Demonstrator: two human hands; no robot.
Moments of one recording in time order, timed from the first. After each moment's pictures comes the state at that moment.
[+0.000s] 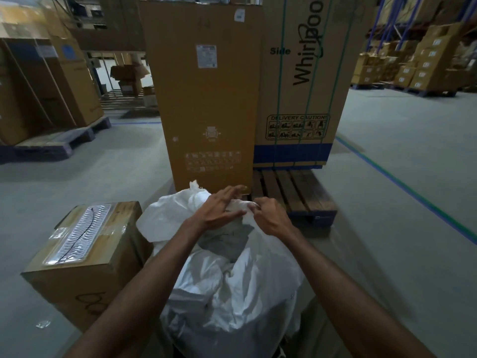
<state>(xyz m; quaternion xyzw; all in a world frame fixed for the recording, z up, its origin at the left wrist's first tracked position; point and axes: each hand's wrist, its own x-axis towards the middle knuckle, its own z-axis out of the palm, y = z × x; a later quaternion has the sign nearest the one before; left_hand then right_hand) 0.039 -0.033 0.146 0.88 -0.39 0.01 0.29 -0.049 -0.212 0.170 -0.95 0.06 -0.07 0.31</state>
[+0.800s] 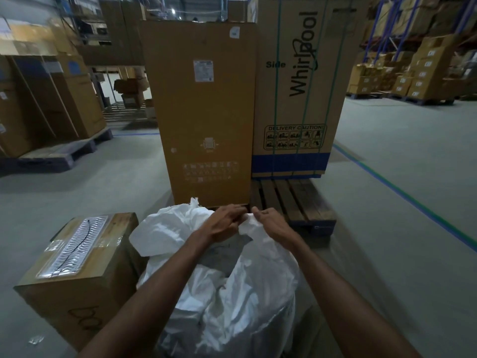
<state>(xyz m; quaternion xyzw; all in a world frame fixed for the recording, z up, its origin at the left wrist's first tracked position) 0.030 -0.067 0.144 0.88 -0.38 0.00 0.28 -0.049 -0.241 0.169 -0.86 0.12 0.01 0.50</state>
